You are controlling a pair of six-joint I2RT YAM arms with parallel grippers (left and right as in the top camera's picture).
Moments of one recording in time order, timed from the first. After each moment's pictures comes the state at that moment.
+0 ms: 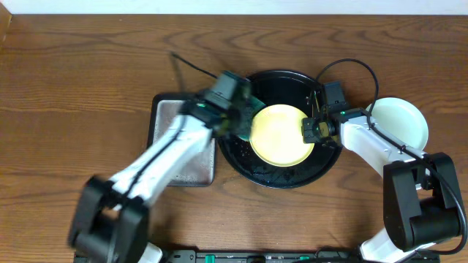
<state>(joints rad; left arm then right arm) -0.49 1.66 1.19 -0.60 0.17 -0.40 0.25 1.78 0.98 -0.45 -0.03 0.18</state>
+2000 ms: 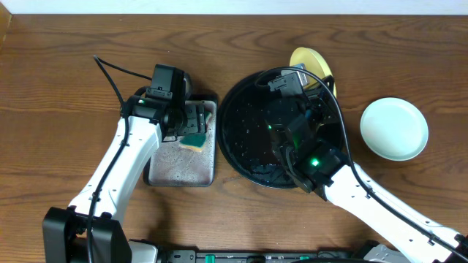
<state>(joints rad) -0.21 1.53 1.15 -0.84 0.07 -0.30 0.76 1.39 0.98 0.00 1.25 -0.49</state>
